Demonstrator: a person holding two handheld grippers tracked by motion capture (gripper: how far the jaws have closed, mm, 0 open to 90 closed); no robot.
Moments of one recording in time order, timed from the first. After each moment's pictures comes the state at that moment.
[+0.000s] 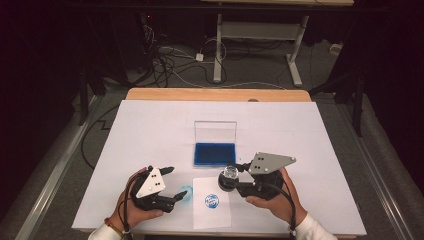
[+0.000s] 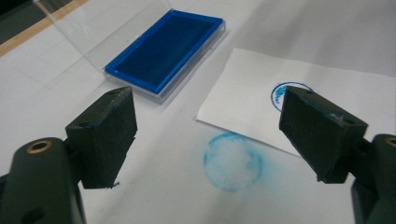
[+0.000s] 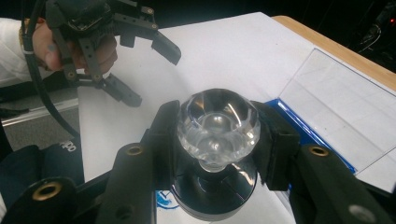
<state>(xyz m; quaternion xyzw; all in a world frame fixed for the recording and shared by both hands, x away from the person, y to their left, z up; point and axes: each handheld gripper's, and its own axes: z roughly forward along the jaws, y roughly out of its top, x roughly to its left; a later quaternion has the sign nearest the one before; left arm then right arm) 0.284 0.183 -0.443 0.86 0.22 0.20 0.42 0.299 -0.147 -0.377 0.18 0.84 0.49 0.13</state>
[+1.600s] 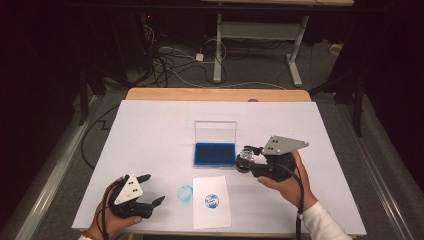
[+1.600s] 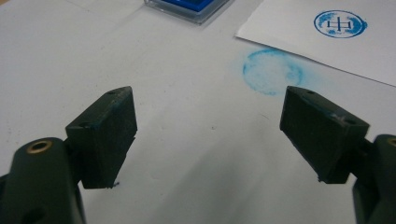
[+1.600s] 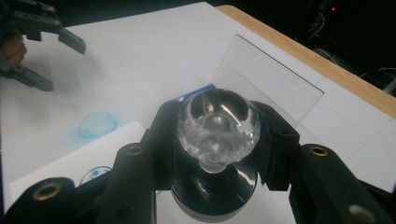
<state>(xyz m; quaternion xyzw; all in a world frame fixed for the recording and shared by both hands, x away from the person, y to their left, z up) 0.270 0.233 -0.469 0.86 0.27 0.20 0.39 0.337 -0.178 -0.372 0.24 0.84 0.46 0.19</state>
